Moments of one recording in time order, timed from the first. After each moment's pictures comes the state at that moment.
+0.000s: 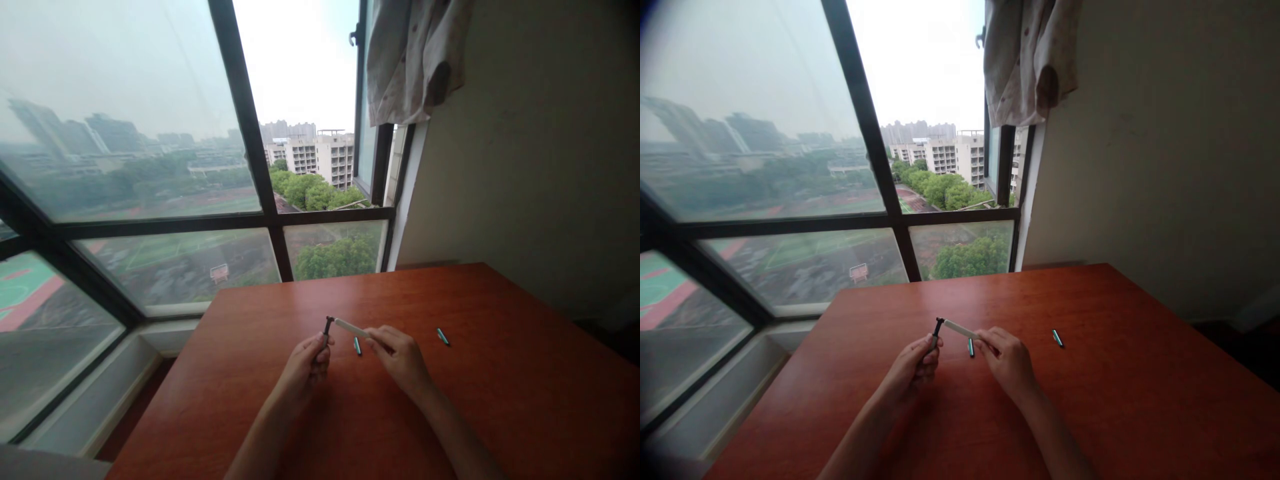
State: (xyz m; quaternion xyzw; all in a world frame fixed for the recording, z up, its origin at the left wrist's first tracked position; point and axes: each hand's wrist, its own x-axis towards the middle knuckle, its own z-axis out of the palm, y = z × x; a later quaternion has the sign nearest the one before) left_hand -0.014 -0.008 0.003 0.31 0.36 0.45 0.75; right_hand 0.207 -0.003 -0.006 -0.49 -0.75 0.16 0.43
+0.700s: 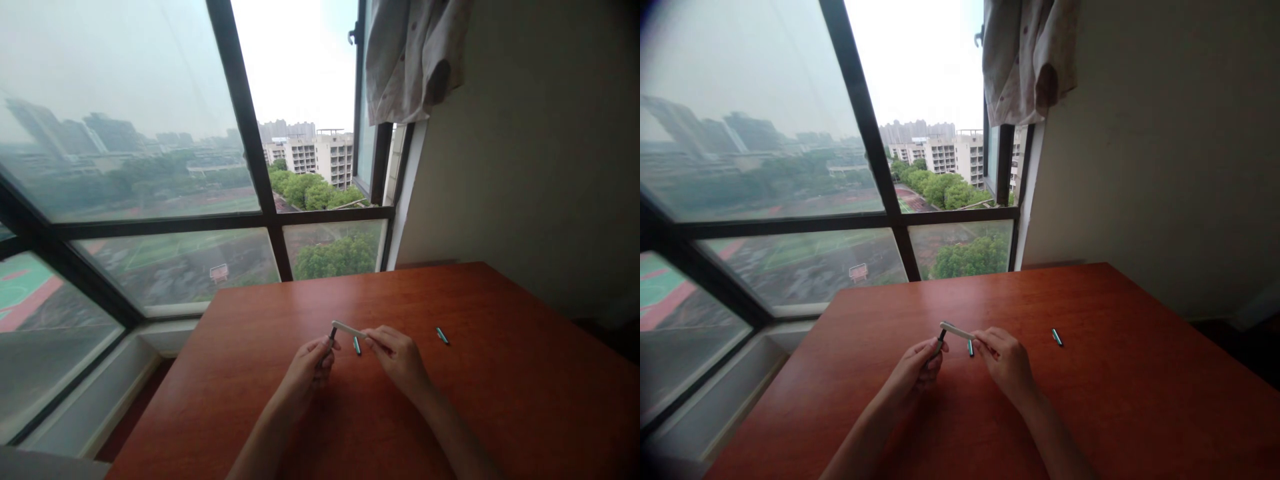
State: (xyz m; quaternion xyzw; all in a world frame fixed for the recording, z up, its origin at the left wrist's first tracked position) left_hand -0.006 -0.012 0.009 0.35 0.40 0.40 0.74; right_hand 0.205 -0.005 -0.006 -0.47 -0.75 0.16 0.43
